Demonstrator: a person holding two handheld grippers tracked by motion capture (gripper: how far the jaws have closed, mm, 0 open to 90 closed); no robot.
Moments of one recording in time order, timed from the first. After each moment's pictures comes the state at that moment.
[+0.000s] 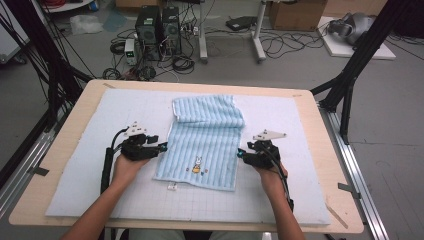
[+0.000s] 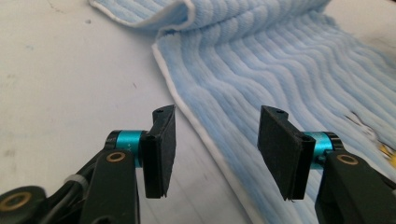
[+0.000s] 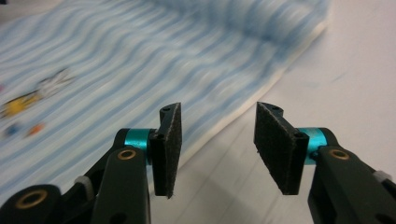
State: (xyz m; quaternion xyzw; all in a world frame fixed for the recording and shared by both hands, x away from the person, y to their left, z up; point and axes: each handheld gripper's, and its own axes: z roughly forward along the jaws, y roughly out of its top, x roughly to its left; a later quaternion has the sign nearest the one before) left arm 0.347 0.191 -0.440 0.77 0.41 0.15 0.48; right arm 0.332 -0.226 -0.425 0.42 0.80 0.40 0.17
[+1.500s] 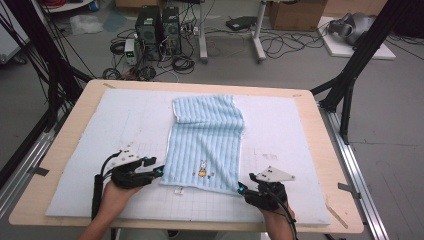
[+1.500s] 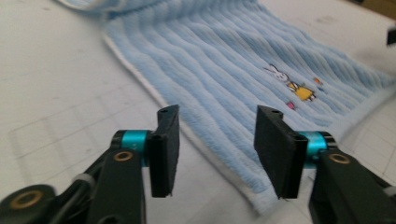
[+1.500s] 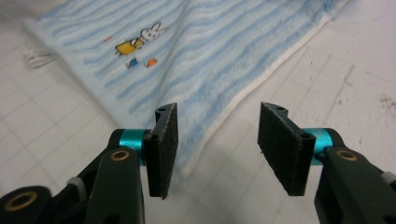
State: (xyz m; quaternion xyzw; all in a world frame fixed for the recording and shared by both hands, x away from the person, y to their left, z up) left arm 0.282 0.176 -0.437 0.79 0.35 0.14 0.49; right arm 0.235 -0.219 -0.429 0.41 0.80 0.40 0.19
